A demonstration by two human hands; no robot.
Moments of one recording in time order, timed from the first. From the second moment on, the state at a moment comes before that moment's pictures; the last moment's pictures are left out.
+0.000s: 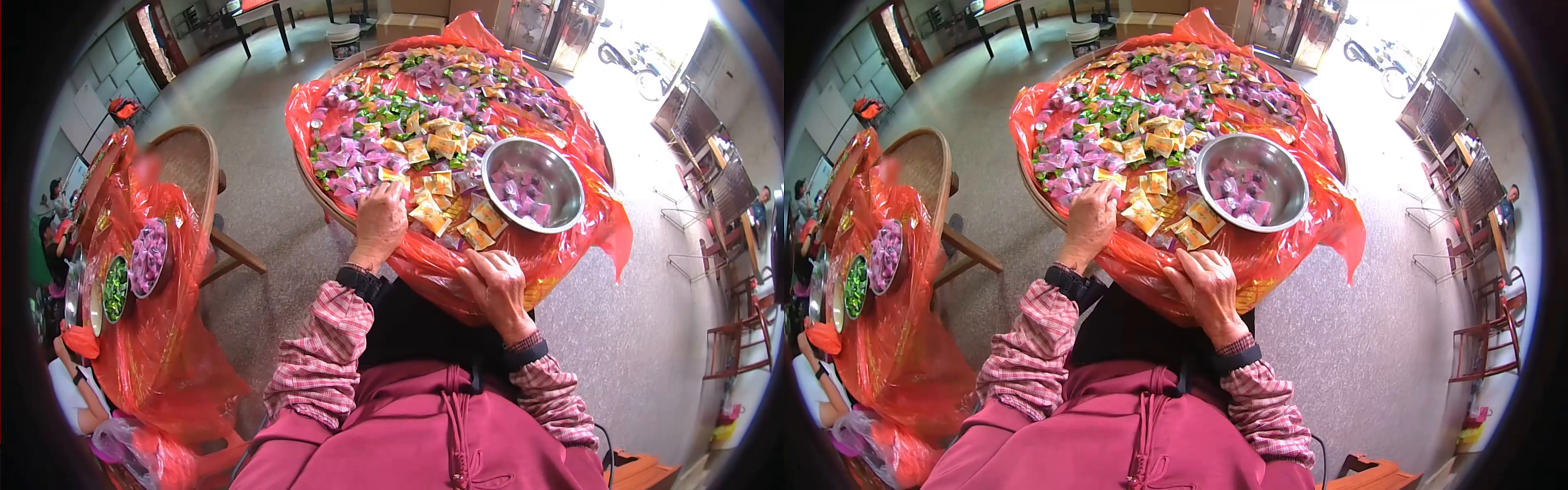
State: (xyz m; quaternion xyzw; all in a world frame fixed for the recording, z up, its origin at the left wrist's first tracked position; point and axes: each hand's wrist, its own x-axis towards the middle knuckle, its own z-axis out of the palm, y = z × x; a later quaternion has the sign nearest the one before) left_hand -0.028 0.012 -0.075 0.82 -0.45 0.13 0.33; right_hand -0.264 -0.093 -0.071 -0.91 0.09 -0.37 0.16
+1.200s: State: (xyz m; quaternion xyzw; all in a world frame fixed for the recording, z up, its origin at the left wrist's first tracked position) left_hand -0.091 -0.083 -0.002 0.70 -0.60 -0.03 0.37; right_hand -0.268 -0.114 -0.073 -0.93 0.04 -0.31 0.19
